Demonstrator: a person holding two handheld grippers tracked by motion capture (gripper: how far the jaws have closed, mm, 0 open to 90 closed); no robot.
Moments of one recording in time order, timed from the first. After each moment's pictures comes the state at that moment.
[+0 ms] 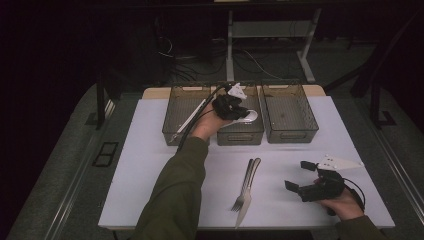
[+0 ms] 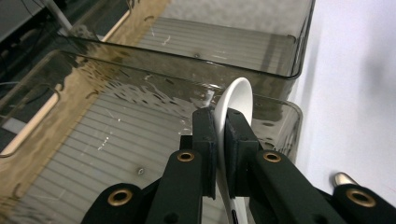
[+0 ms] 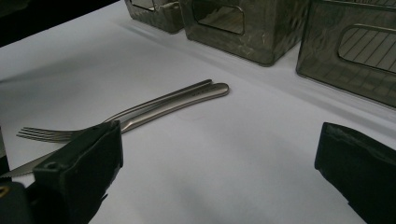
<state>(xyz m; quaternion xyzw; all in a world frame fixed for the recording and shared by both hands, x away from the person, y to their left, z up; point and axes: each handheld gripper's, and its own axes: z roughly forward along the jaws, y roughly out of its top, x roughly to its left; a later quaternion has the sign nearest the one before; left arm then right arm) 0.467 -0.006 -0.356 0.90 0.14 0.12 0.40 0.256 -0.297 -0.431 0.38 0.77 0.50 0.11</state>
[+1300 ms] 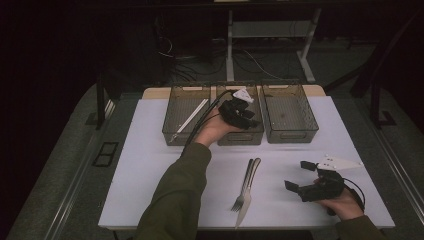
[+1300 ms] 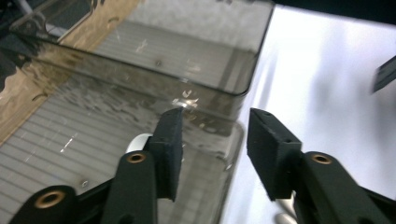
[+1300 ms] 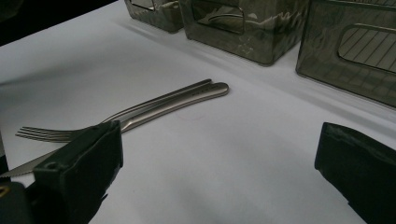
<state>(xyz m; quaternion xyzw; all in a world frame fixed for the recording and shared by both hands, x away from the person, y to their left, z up) 0.444 -0.016 -0.349 0.89 0.16 0.06 0.43 0.256 -0.297 -0.431 0.38 0.77 0.49 0.11</state>
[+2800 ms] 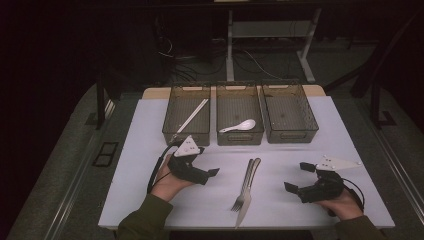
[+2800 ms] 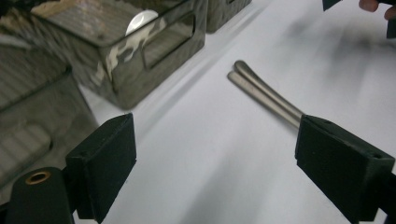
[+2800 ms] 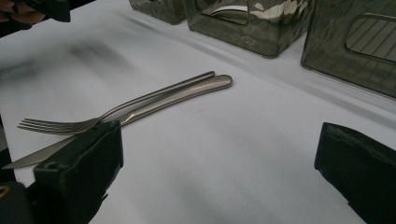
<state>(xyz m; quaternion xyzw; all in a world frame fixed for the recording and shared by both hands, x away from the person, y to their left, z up) 0.306 0.117 -0.405 0.85 0.26 0.11 0.45 0.255 -0.296 -0.431 0.38 0.78 0.48 0.10</state>
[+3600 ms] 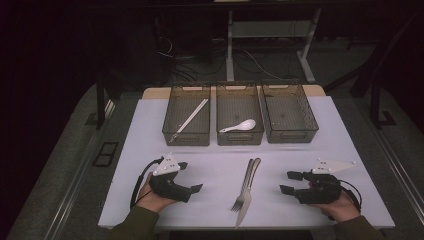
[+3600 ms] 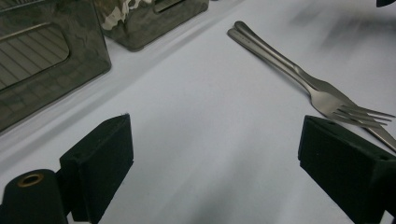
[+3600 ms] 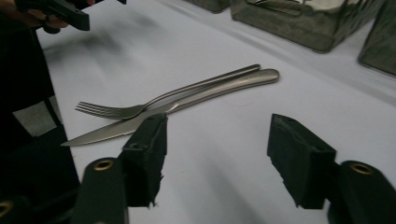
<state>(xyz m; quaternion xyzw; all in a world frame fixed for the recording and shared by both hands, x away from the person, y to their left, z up) 0.269 0.161 -0.423 0.84 0.28 0.10 0.46 0.248 -0.284 -0.423 0.34 0.81 0.48 0.05</state>
